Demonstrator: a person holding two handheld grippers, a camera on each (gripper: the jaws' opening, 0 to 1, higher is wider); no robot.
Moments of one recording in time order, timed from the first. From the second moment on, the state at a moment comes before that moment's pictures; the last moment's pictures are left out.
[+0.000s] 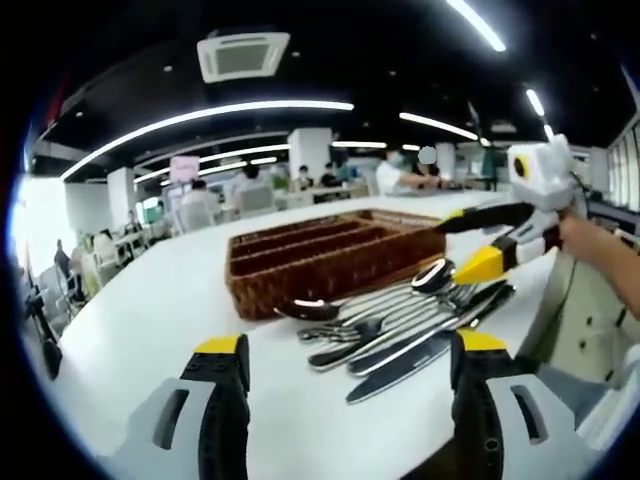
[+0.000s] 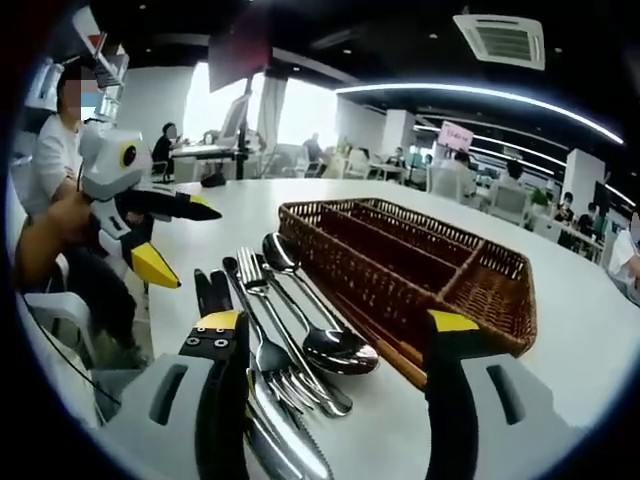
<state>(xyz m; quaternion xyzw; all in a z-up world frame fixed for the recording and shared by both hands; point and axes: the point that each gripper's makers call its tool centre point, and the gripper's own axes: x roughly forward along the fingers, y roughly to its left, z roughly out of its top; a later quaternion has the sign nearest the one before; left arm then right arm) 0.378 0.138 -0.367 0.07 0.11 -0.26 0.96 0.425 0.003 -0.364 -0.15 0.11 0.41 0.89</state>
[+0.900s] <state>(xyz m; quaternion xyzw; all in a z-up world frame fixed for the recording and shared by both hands) 0.374 0.129 -0.372 0.08 0.12 -0.27 0.95 0.431 0.031 -0.375 -0.16 0.14 0.45 0.87</state>
